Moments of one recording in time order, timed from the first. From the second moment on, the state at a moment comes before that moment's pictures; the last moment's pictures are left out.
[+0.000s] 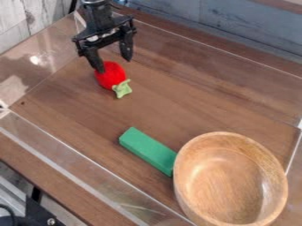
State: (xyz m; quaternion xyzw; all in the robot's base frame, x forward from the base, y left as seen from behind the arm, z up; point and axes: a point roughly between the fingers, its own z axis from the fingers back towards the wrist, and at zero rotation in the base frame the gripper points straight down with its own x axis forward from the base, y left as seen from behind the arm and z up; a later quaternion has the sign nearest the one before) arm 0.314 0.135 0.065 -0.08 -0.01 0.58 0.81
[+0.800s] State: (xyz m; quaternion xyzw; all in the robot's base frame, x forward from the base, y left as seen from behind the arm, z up) arm 0.334 0.143 0.049 -0.12 -0.03 0.63 0.76
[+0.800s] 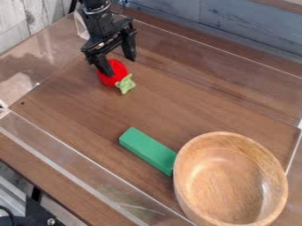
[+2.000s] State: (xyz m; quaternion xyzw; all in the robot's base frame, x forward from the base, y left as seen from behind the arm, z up) arm 0.359 0.168 0.042 -0.16 -0.06 0.64 0.75
